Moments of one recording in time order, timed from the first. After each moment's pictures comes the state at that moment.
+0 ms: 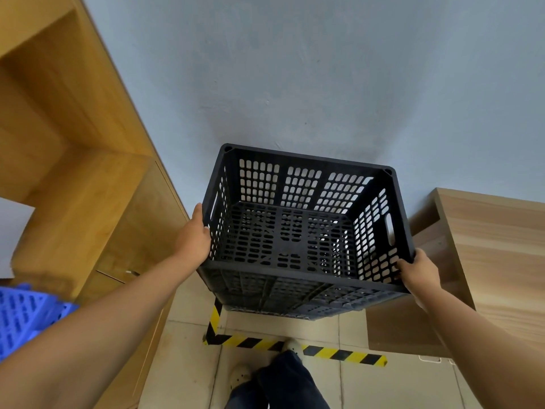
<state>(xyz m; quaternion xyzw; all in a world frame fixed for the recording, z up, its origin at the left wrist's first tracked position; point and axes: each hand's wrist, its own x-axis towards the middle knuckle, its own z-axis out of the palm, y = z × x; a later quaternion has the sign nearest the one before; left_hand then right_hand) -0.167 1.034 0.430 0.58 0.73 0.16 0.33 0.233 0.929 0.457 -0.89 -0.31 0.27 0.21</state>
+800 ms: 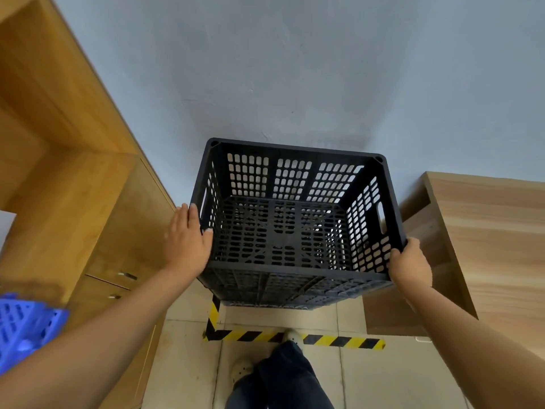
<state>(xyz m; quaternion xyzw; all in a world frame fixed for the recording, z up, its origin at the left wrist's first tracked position) -0.160 1.013 0.431 0.70 0.70 0.07 0.15 0.221 0.915 0.448 -0.90 -0.34 0.19 0.18</state>
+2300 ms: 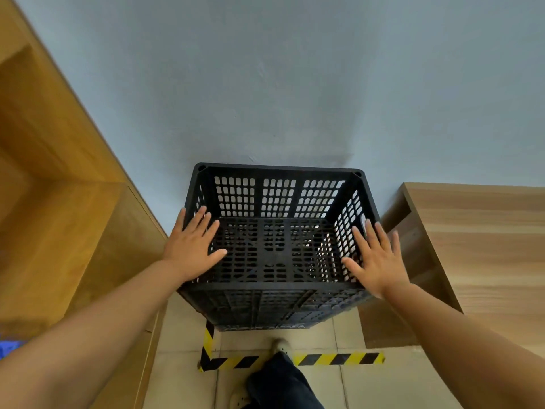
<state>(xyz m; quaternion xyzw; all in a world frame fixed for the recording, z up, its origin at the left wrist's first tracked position) -0.150 1.058 0.443 0.85 0.50 -0.12 -0.05 0.216 0.923 0.458 -0.78 -0.62 0.03 -0.10</state>
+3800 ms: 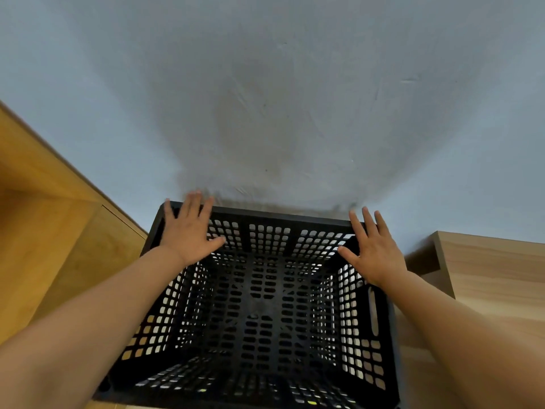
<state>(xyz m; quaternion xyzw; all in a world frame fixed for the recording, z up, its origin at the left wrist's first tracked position) -0.049 1.233 0.434 0.80 0.59 -0.09 0.01 0.316 1.149 0.442 -0.73 -0.67 0.08 -0.10</state>
